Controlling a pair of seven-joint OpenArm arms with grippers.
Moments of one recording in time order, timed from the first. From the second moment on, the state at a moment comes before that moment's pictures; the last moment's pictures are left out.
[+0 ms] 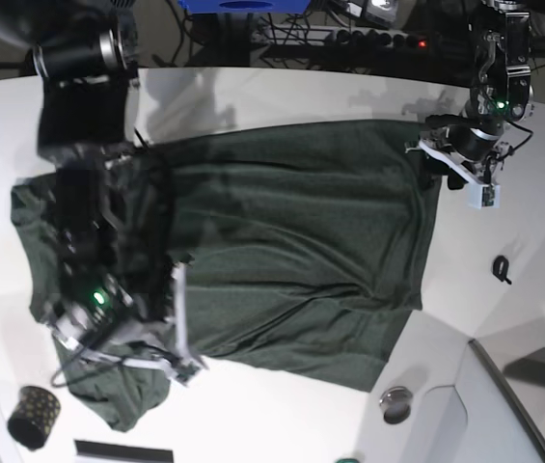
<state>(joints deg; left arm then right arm) 18.5 -18.6 -11.2 83.4 -22.0 -12.5 23.8 19.0 -5.2 -3.1 90.9 -7.6 40.3 -76.1</state>
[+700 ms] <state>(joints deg) 20.1 -20.2 -13.2 84.0 -22.3 -13.3 23.7 2.7 5.7 19.6 98.5 8.9 32.8 -61.5</state>
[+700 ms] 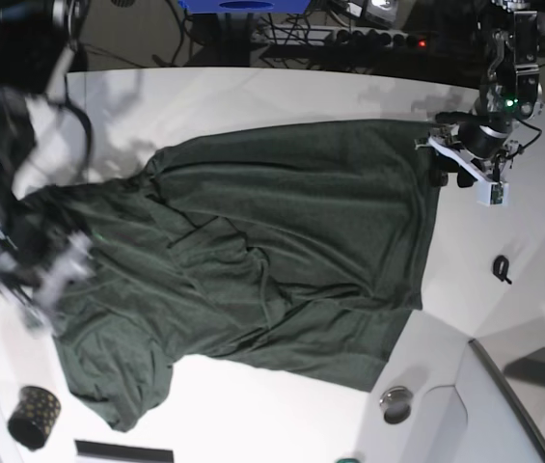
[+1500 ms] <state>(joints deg) 20.6 -13.6 -23.6 84.5 -21.4 -27.2 23.9 1.5 7.6 41.4 73.6 9.4 32.8 -49.2</state>
